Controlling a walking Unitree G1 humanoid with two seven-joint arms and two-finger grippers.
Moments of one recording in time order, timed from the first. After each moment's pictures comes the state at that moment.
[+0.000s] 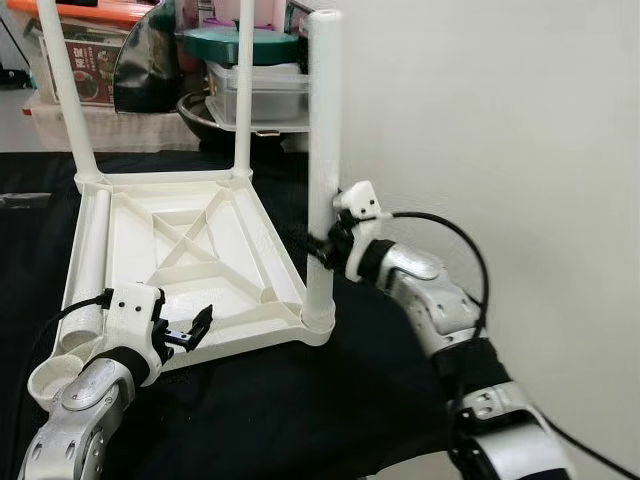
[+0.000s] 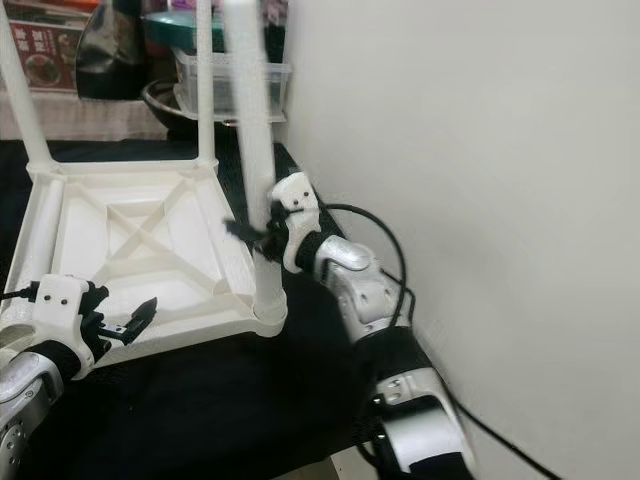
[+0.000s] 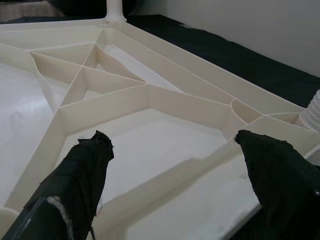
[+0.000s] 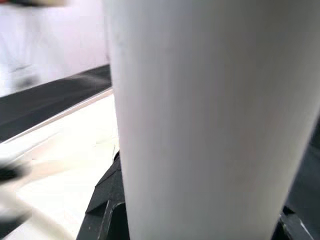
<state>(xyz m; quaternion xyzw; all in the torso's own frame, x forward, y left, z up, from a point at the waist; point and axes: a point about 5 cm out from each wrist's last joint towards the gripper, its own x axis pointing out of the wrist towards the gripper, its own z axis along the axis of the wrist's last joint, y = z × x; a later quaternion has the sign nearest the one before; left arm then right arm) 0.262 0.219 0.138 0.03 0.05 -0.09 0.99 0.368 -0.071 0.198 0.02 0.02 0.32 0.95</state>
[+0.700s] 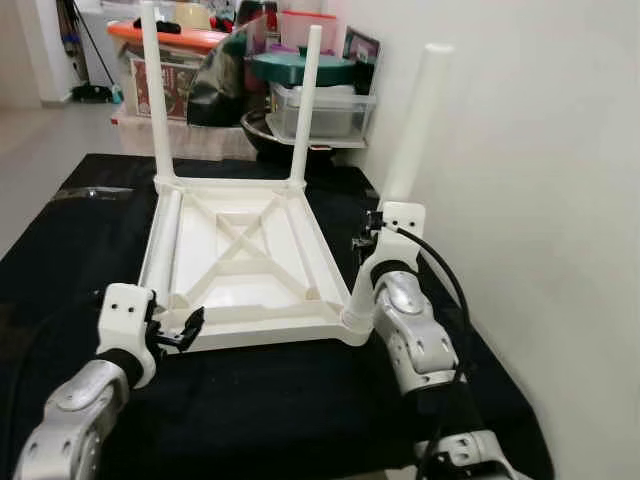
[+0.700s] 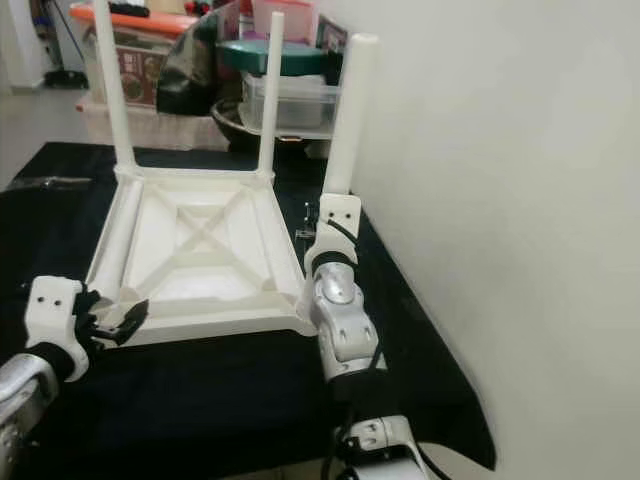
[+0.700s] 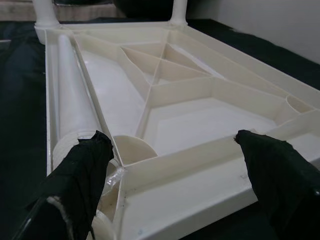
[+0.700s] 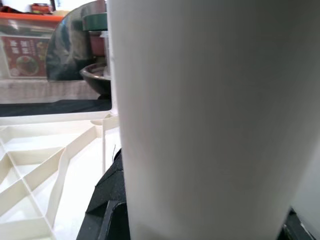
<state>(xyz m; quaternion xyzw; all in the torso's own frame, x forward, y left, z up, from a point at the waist) 0.267 0.225 0.140 0.02 0.05 -0.08 1.00 0.353 -0.101 0.183 0.03 0.00 -0.05 1.00</state>
